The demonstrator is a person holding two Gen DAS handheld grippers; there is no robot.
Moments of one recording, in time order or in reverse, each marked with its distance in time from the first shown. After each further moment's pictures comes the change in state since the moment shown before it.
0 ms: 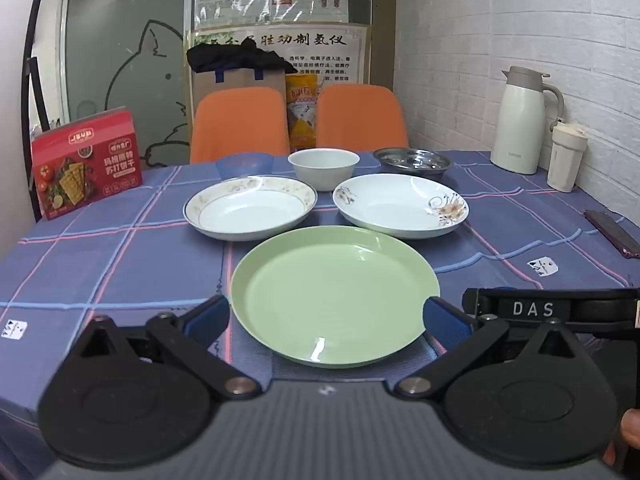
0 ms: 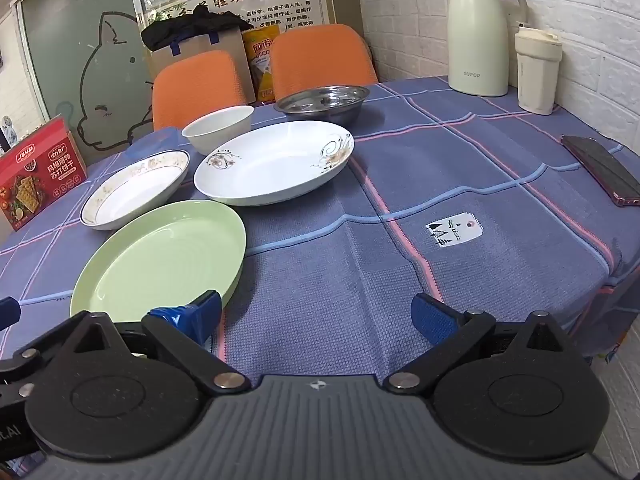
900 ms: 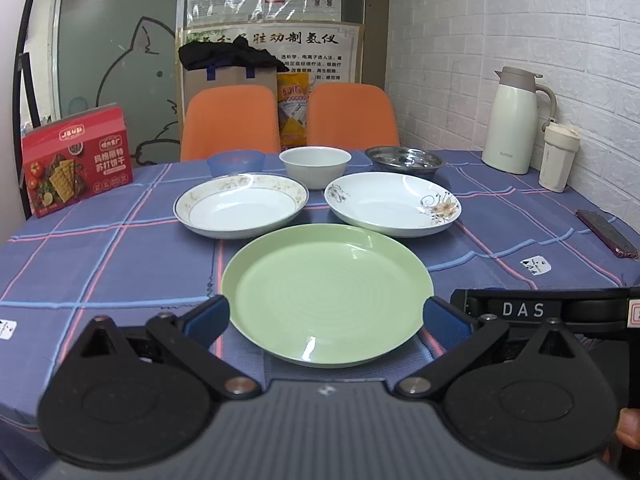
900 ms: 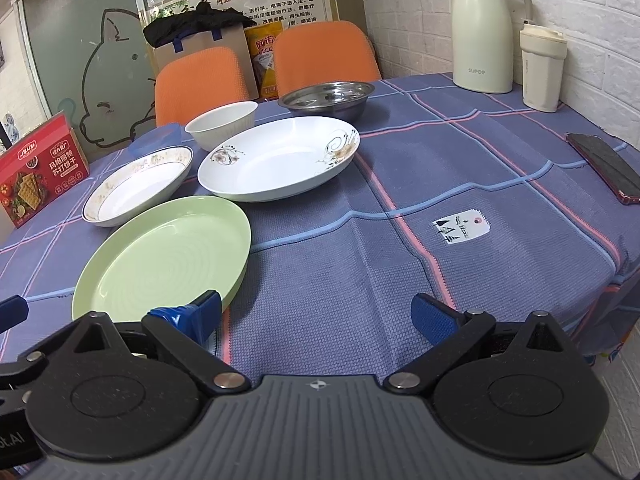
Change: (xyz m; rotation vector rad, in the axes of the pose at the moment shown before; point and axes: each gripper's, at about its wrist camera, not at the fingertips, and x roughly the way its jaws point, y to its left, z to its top) left arm 0.005 0.003 -0.002 -0.012 0.004 -0.030; right arm 0.002 0.004 -0.002 -0.008 -0.002 -0.005
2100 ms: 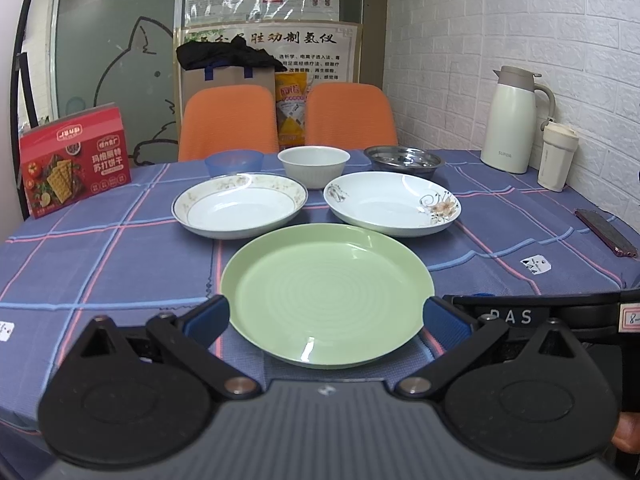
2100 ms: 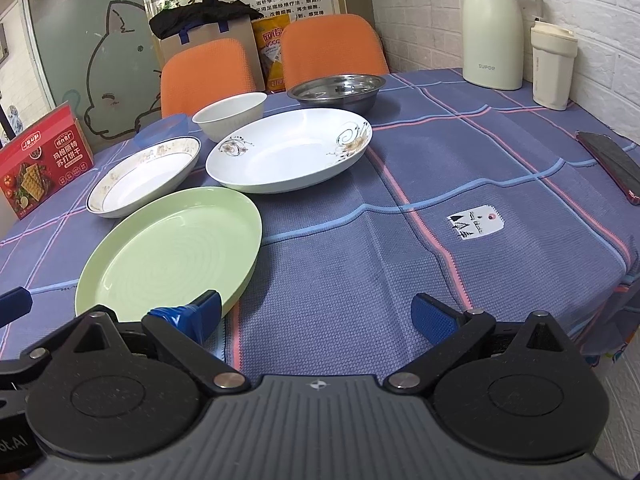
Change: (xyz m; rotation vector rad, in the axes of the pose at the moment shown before) left arm 0.002 0.000 0.001 0.002 0.001 -0.004; right arm 0.004 0.008 -0.002 -0.013 0.019 0.010
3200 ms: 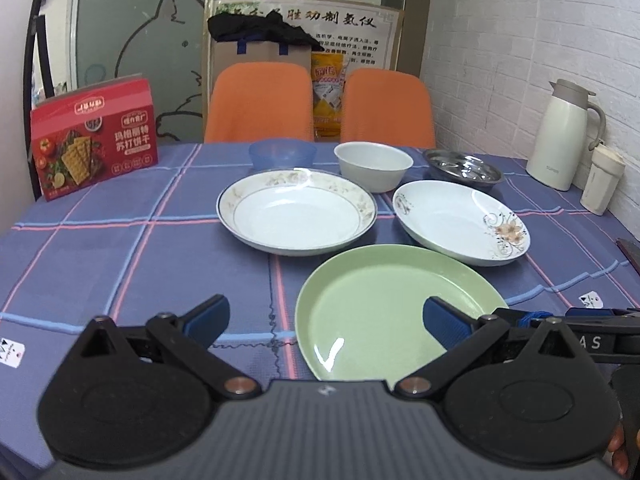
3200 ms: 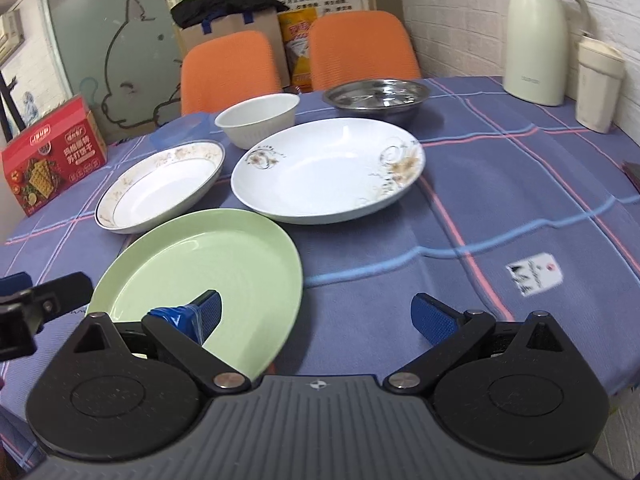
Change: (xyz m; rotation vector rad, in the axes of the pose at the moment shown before) left arm 0.048 0.072 0.036 -0.090 0.084 0.035; right arm 0.038 0.025 0.035 -0.067 0.036 0.057
